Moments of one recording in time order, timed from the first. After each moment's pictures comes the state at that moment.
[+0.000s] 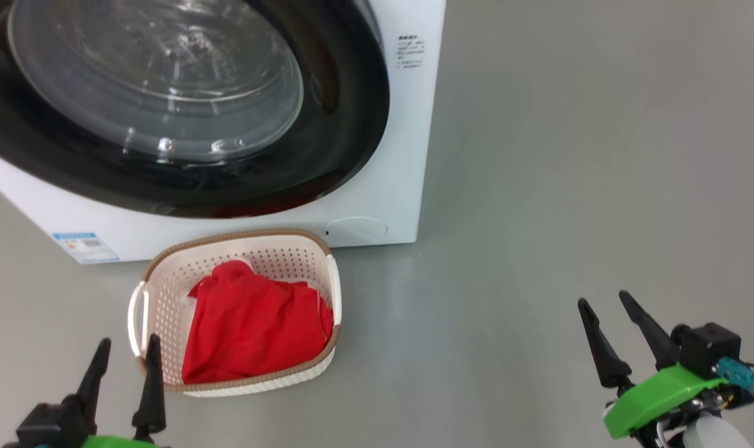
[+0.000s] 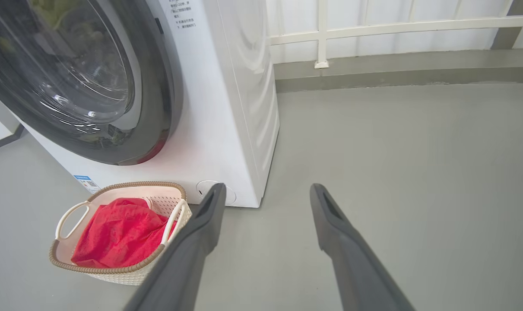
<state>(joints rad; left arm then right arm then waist) -0.06 0.12 0.01 0.26 -0.25 -0.13 -0.25 -0.18 -0.24 0.11 0.38 0.37 0.13 -0.26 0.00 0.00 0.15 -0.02</state>
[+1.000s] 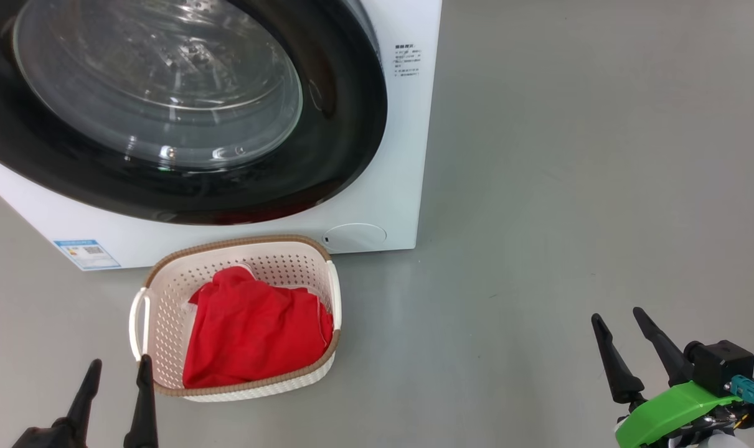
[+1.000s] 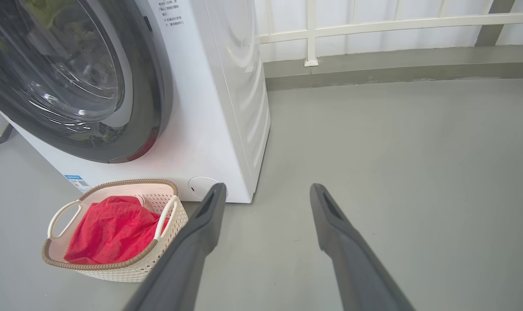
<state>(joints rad) 0.01 0.12 0.03 0.22 -0.25 -0.13 -0.25 -0.12 -0.24 0.07 0.36 0.36 0.13 -0.26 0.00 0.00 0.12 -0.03</state>
